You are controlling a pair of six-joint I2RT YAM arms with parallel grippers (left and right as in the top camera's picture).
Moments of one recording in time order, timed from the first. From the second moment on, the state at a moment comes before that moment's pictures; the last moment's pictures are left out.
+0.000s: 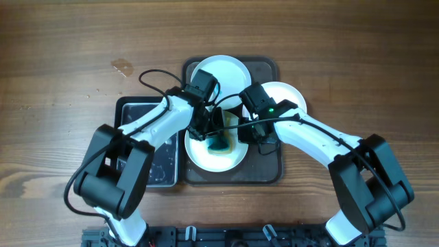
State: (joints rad) left arm -0.48 1.88 1.13 -0.66 0.37 -0.64; right arm 0.56 1.78 1.01 -0.57 -0.14 0.60
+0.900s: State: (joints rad) left arm -0.48 1.82 1.05 -0.56 0.30 -0.66; right arm 0.54 1.78 1.01 -0.58 -0.10 0.61
